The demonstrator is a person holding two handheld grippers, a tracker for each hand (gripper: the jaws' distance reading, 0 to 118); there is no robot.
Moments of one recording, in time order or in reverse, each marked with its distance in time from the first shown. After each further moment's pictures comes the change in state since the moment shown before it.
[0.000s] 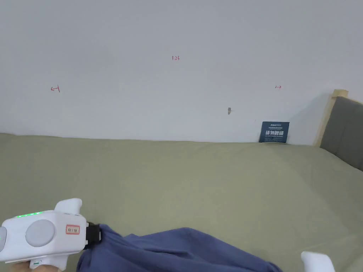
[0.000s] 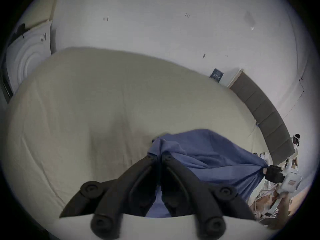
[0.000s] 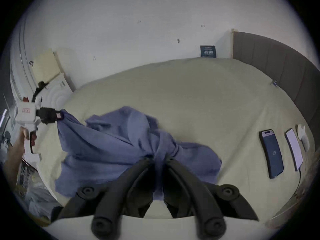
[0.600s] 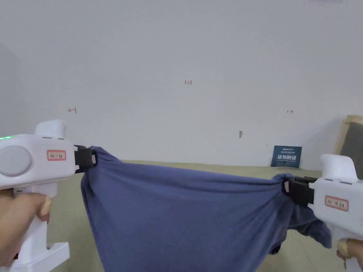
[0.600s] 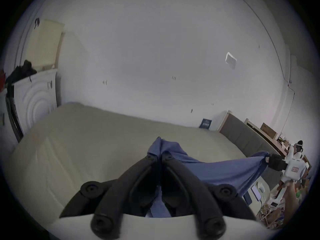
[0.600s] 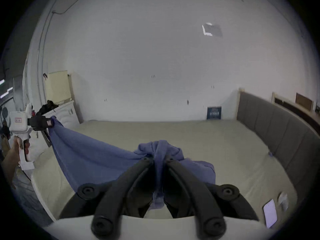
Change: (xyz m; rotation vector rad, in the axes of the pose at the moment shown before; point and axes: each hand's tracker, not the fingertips) left arm 0.035 0.123 0.128 0.417 -0.015 -0.063; right arm -0.046 0.194 0.055 0.379 0.007 0.177
